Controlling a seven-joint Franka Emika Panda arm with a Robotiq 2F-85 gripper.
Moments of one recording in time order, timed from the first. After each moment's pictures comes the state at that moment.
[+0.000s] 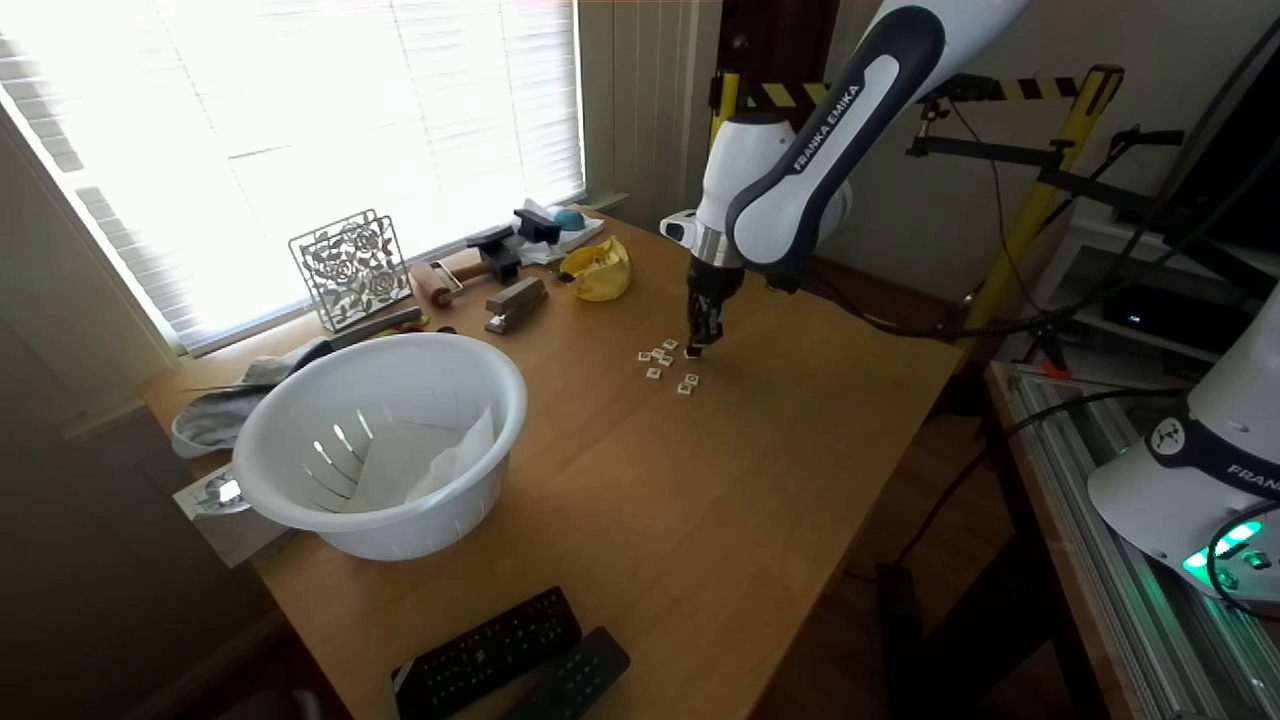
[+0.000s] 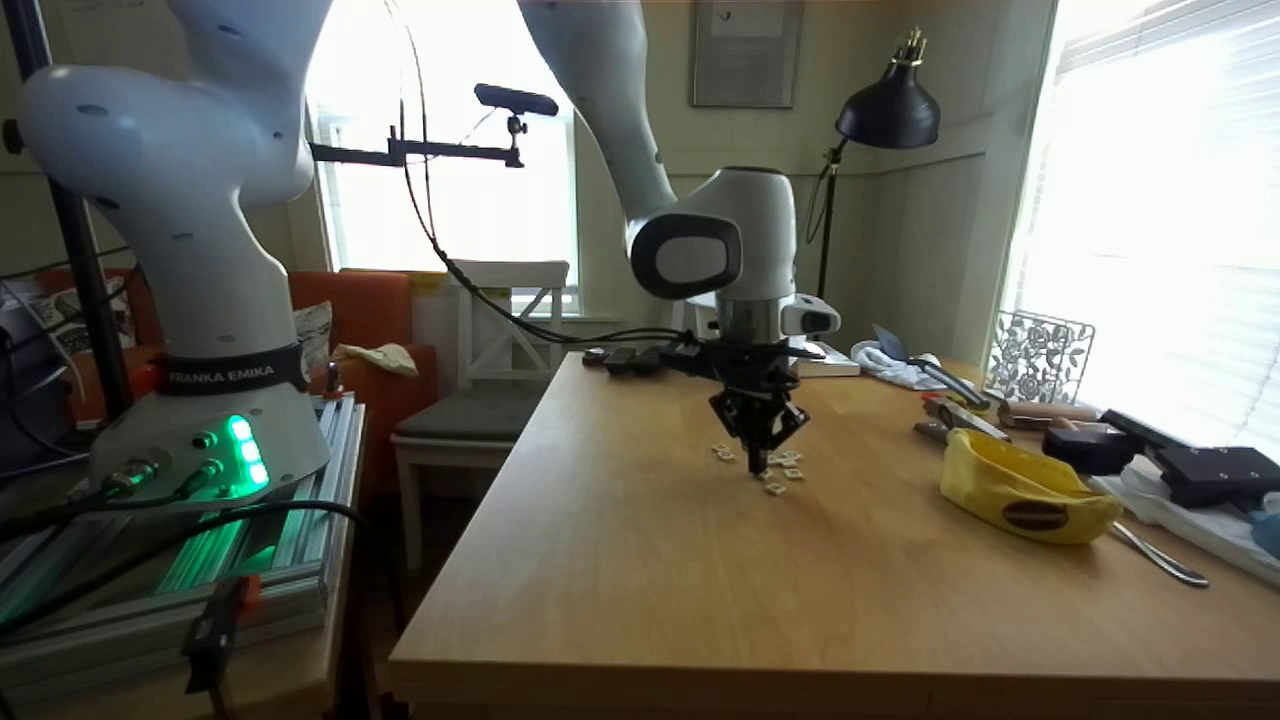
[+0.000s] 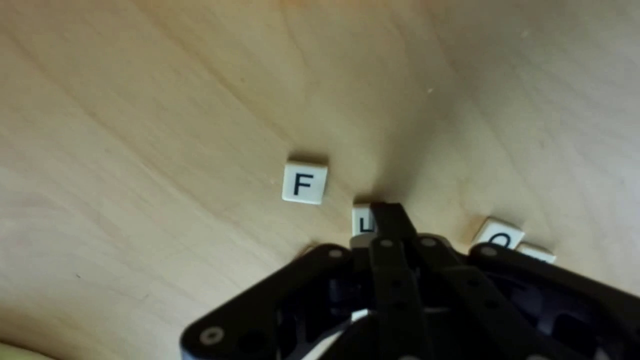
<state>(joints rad) -0.44 0.55 0.10 -2.18 0.00 2.85 -0.72</state>
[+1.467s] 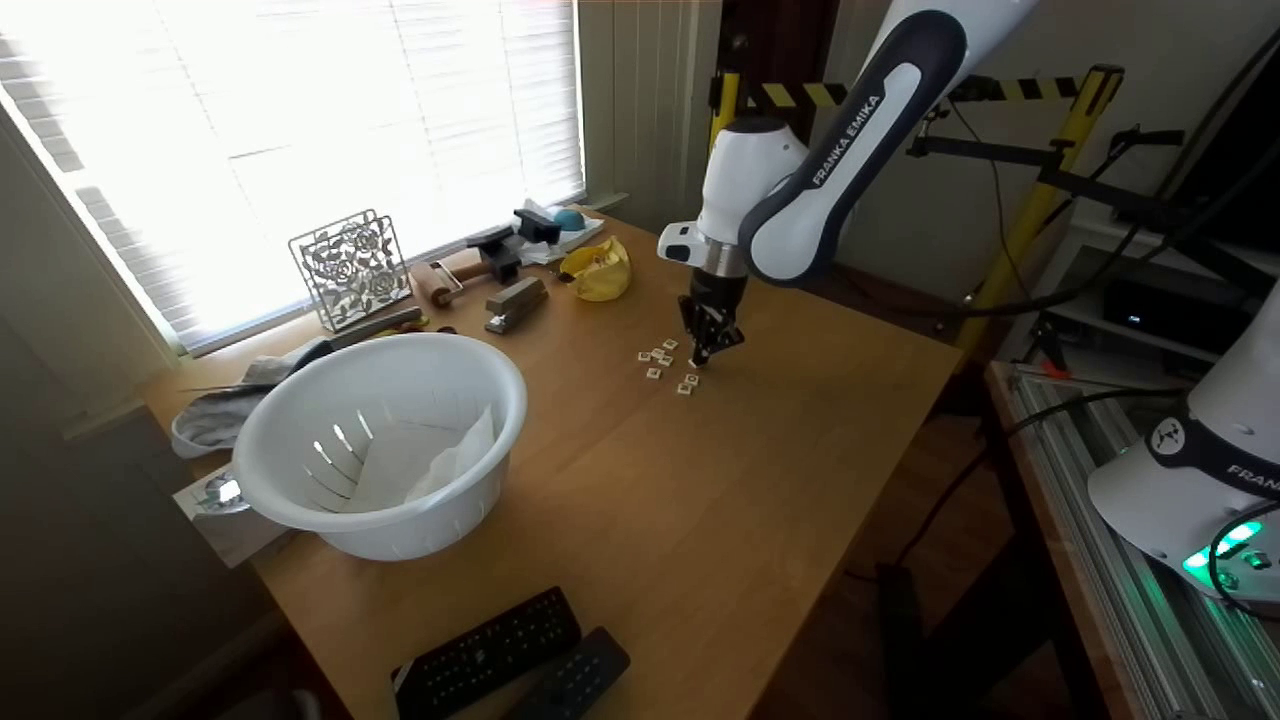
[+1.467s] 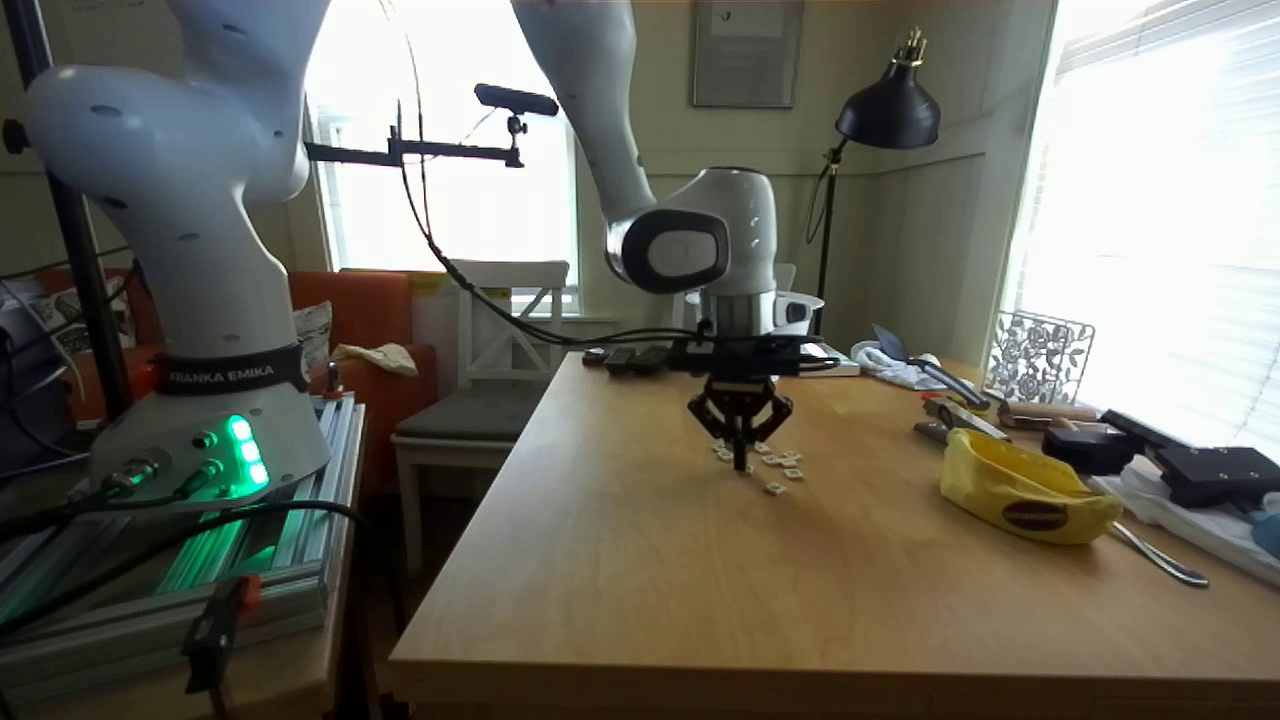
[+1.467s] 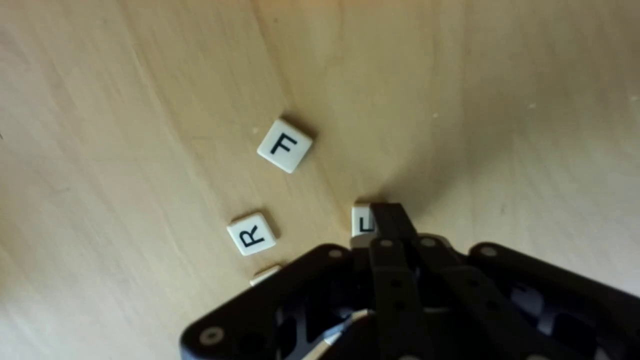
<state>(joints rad) -0.37 0.52 0.05 -2.23 -0.10 2.85 -1.05</state>
